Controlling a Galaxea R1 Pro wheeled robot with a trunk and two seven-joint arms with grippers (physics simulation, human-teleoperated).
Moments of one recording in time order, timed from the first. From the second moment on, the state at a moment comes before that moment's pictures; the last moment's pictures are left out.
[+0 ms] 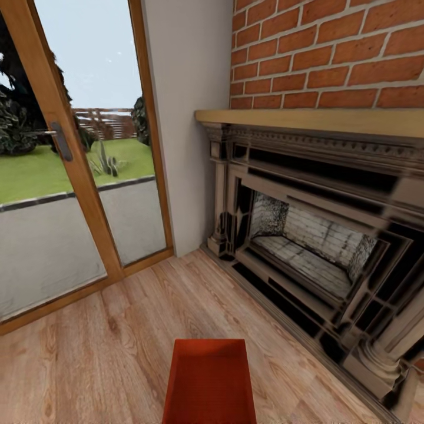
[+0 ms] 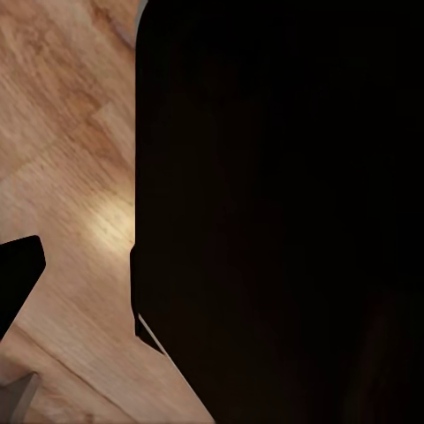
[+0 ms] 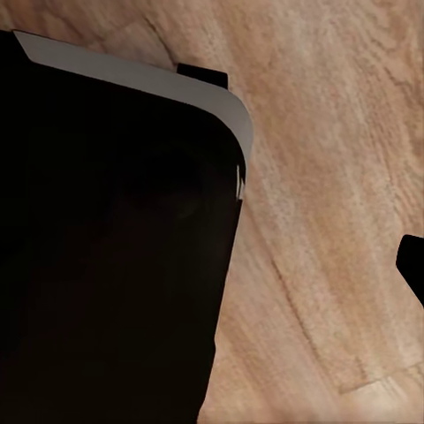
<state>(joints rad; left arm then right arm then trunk) 0.00 0.01 0.00 -0.07 0.07 -0.05 0.00 -0.10 -0.02 0.57 0.03 -0.38 -0.15 -0.05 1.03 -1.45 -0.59</state>
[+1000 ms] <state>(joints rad) 0.00 0.01 0.00 -0.07 0.07 -0.05 0.00 -0.10 -0.02 0.57 0.03 -0.38 -0.15 -0.05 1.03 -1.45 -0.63</state>
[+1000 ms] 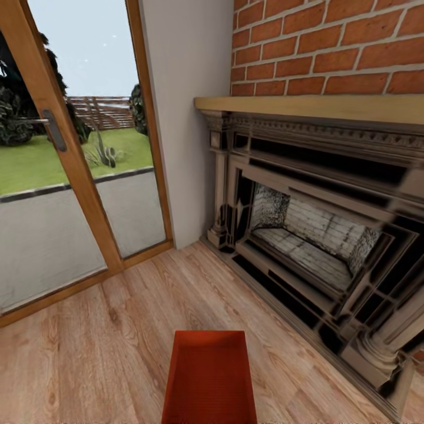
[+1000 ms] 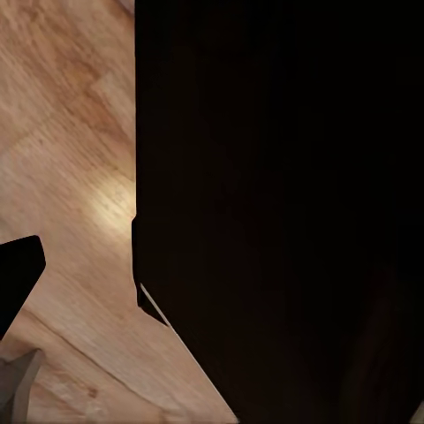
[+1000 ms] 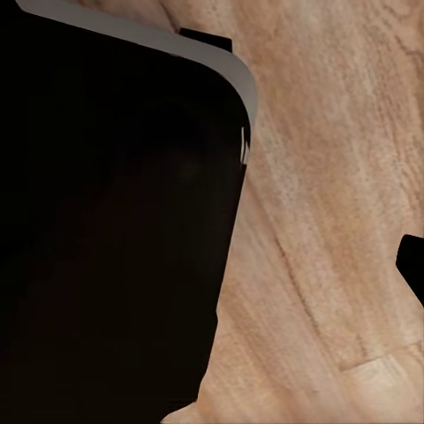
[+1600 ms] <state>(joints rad) 0.00 0.01 0.00 -0.07 0.07 -0.05 0.00 -0.10 -0.02 0.57 0.03 -0.38 -0.15 -0.05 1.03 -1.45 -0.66</state>
